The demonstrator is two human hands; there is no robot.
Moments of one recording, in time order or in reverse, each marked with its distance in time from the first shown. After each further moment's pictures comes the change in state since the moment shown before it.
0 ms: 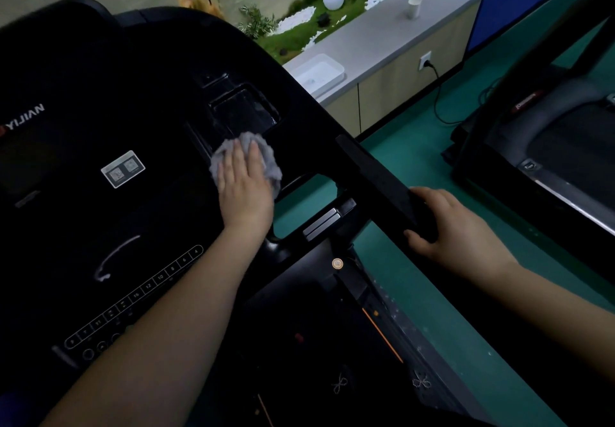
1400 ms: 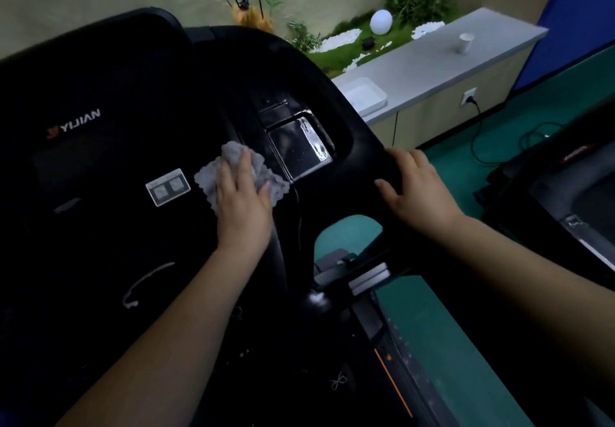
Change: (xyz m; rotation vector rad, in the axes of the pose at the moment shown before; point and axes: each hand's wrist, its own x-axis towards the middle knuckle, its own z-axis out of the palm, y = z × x) left_hand 0.038 -0.064 -0.030 -0.373 0.067 -0.223; right_hand 0.170 -0.093 0.029 0.098 0.067 -0.081
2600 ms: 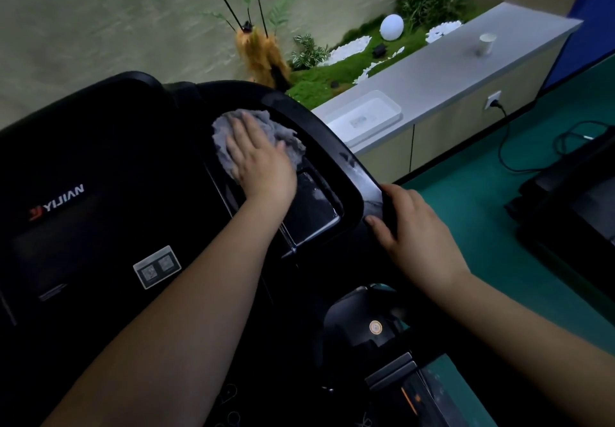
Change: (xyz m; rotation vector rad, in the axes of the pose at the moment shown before) left_hand 0.170 0.067 0.046 0.198 0.052 -0.156; right_hand 0.057 -0.006 0.018 0.026 0.006 0.009
